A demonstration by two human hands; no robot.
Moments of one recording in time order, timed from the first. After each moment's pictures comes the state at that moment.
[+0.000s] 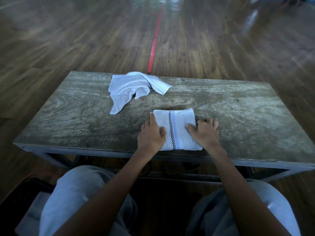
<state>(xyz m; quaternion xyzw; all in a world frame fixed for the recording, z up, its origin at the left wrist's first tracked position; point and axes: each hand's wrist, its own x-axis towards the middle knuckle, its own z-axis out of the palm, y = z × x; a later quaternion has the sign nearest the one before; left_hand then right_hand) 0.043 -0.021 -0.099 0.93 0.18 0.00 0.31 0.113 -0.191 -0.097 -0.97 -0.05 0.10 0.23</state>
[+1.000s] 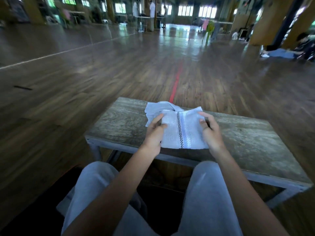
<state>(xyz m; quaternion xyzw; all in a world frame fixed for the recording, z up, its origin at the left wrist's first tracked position) -0.083 0.005 0.032 0.55 0.22 0.17 0.79 -0.004 -0.155 0.037 -0.76 -0.17 -0.03 0.63</state>
